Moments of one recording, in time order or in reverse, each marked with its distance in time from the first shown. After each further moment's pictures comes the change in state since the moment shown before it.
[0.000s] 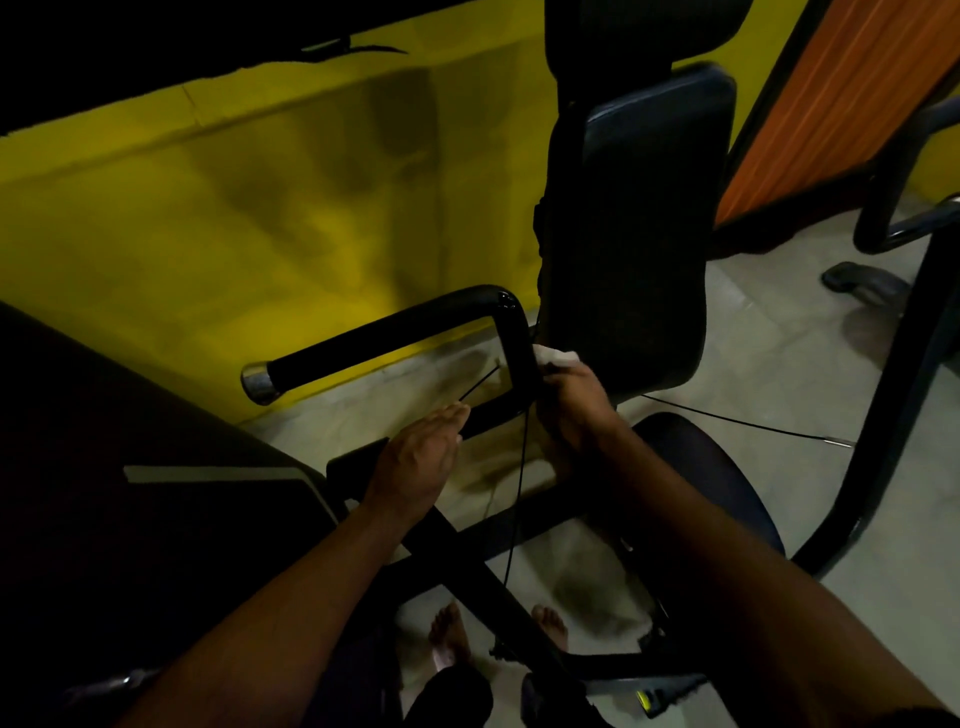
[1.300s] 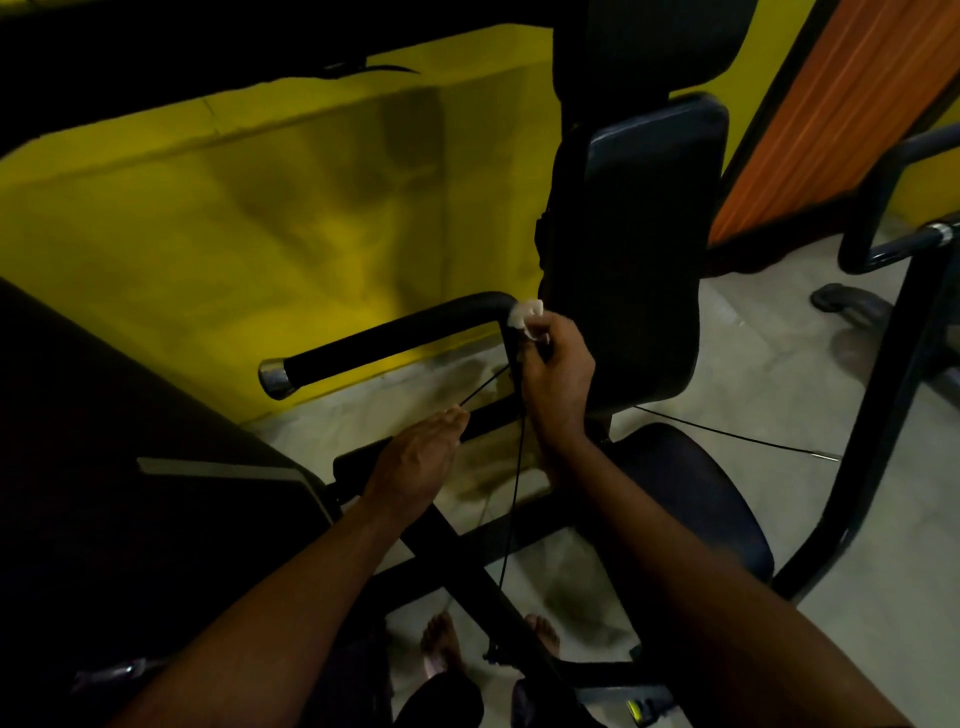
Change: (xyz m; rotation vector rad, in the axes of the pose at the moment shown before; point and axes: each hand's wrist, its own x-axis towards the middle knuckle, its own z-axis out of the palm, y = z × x) left_hand -0.005 -0.009 -0.003 0.084 0.025 0.087; right_hand -0.021 -0.006 0.044 -0.533 0.394 -0.838
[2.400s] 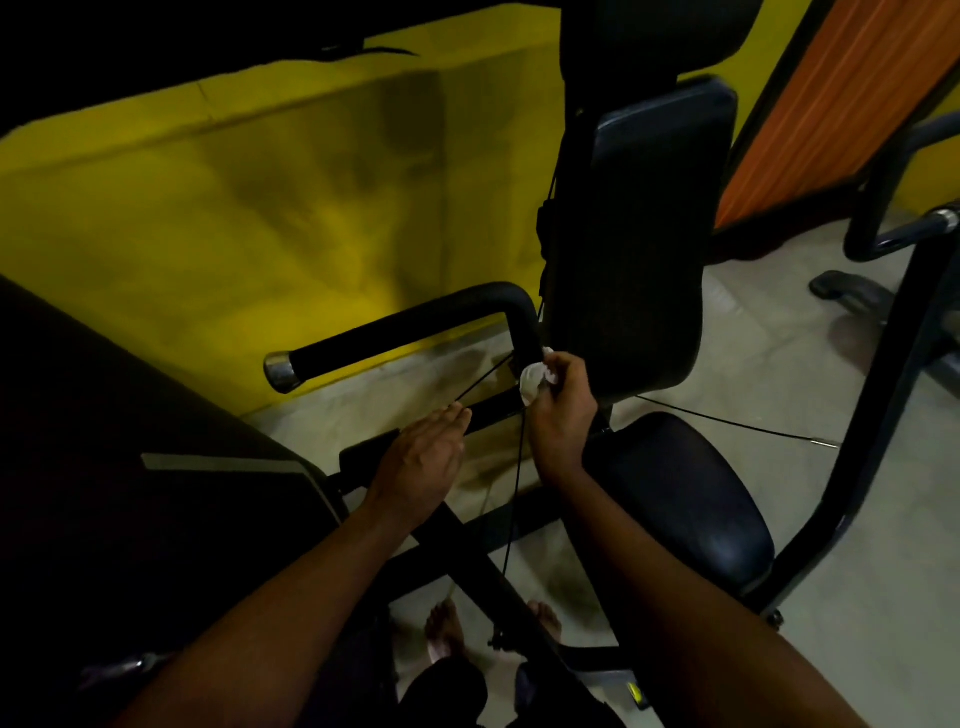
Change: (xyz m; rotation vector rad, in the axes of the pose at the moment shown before) left_hand -0.007 0.006 -0.008 -0.022 -0.141 -0.077; right_hand -0.045 0.028 0.007 0.030 0.093 0.280
